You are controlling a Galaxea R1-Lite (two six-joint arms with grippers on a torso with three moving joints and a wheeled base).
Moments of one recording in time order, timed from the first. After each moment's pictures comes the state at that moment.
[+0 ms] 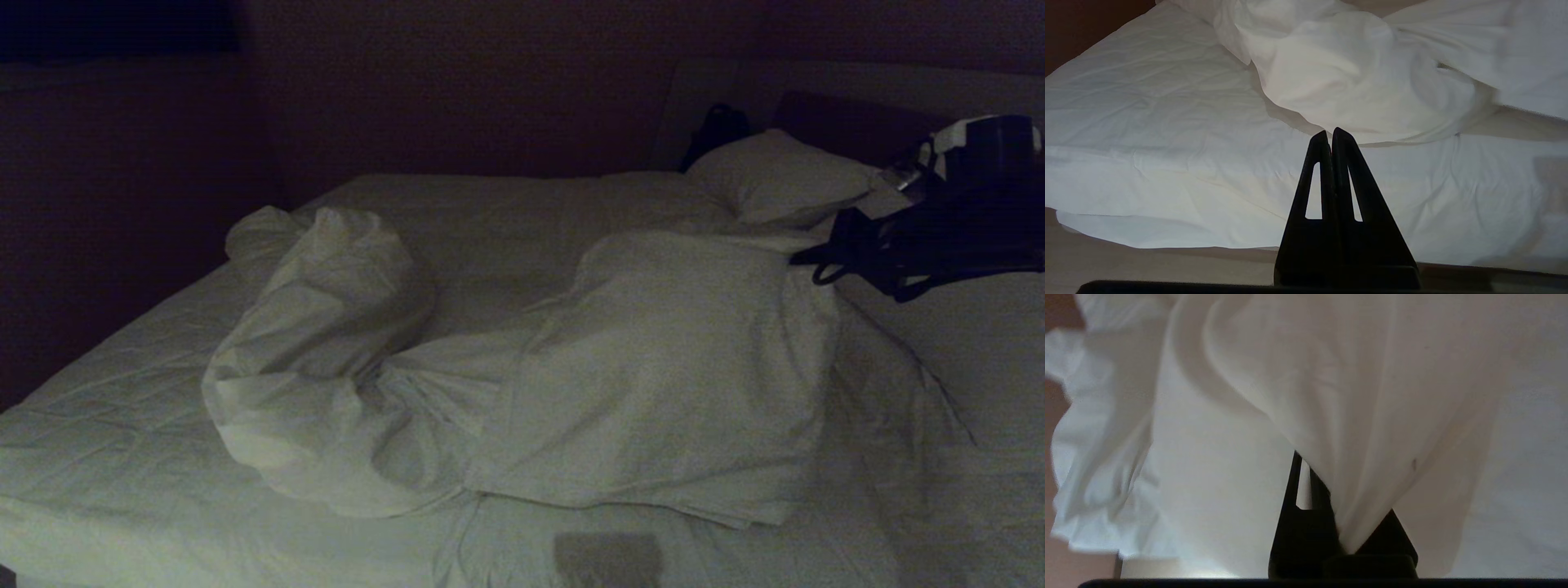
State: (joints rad) left arm 0.00 0.00 -0.02 0.05 0.01 0.00; right arm -0.09 1.86 -1.61 0.25 0.39 0.41
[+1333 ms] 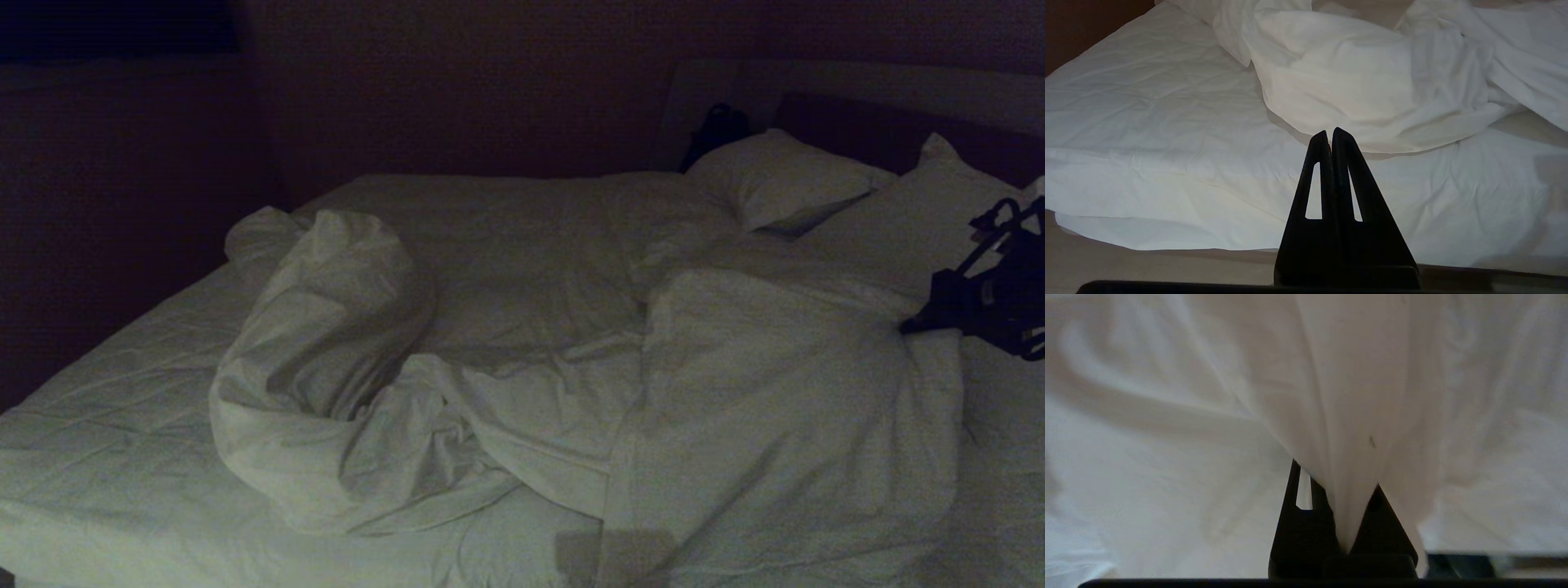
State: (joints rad) left arm 0.00 0.00 -0.02 0.05 0.01 0.00; right arm -0.35 1.88 -1.62 0.58 0.31 0.19
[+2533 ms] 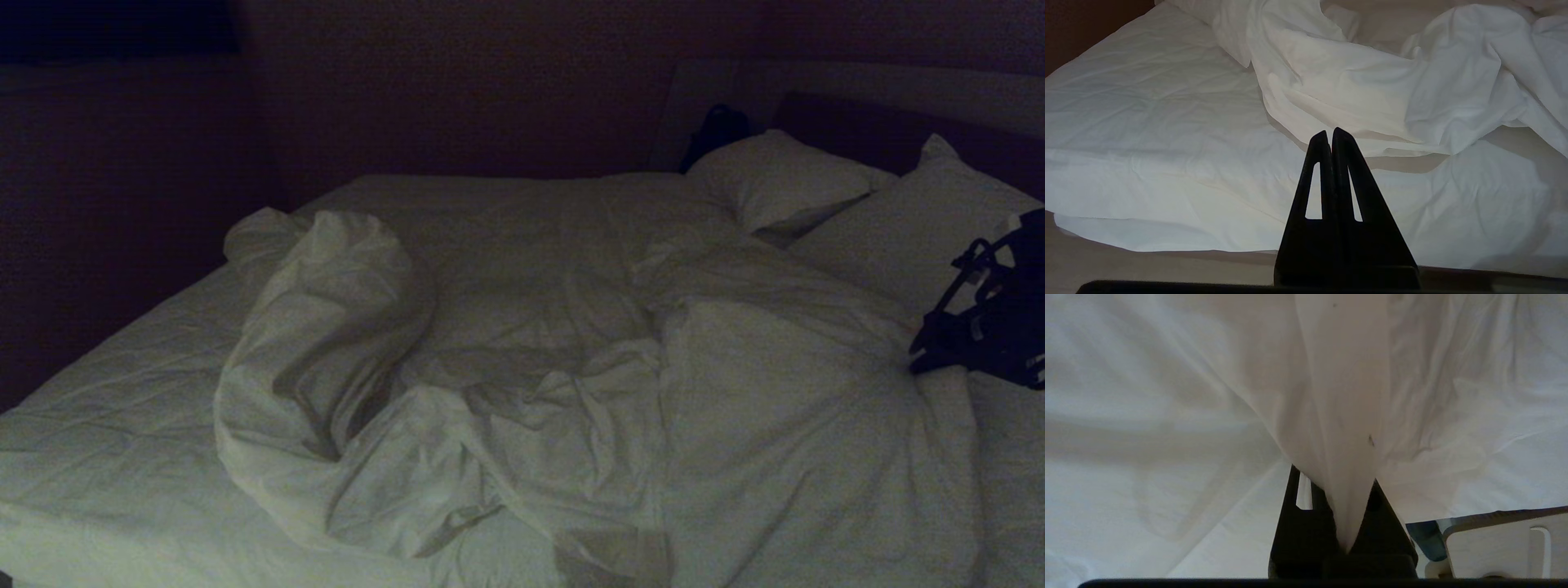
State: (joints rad) left arm 0.00 0.00 -0.02 0.05 0.01 0.00; right arm -0.35 1.94 -1.58 0.60 0.16 0.13
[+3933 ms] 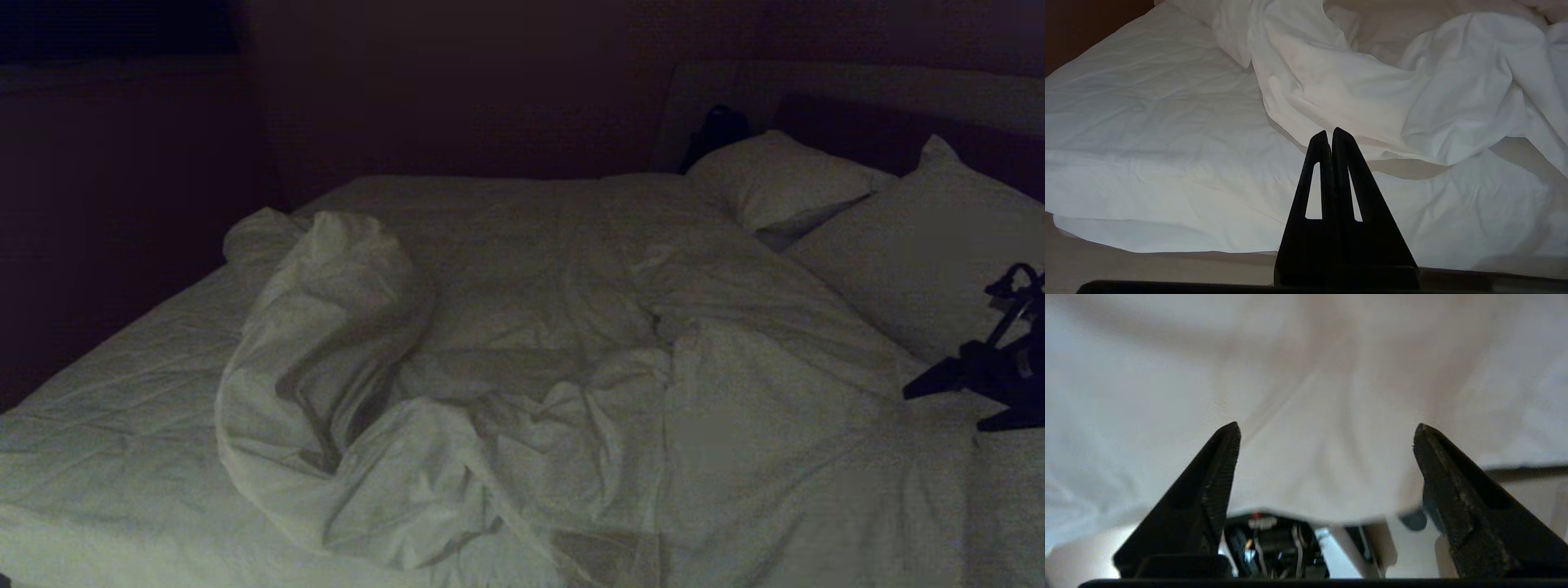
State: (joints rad) left arm 0.00 0.00 -0.02 0.05 0.01 0.00; right arm -0.40 1.75 -1.32 0.62 0.28 0.07
